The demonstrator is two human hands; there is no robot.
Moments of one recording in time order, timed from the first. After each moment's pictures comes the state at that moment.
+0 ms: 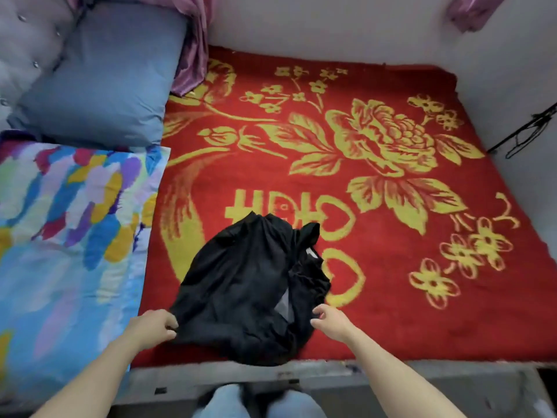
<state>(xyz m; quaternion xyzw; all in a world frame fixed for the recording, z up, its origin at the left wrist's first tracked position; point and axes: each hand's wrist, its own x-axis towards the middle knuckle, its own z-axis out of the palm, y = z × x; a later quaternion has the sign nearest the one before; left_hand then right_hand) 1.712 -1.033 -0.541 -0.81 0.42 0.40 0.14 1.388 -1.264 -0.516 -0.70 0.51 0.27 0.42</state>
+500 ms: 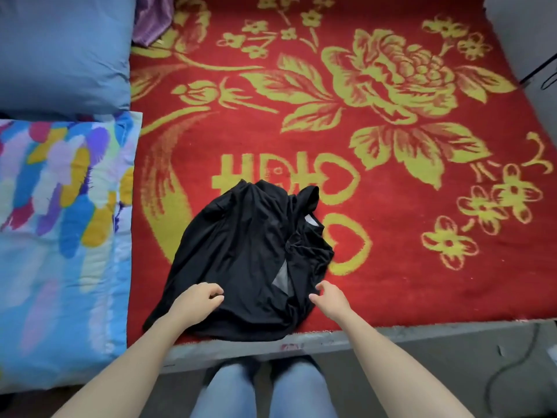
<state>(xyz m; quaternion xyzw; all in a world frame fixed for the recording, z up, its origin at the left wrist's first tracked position) 1.634 -1.111 -0.560 -0.79 0.42 0.44 0.02 1.378 -1.265 -0.575 -0.65 0.59 0.24 0.42</state>
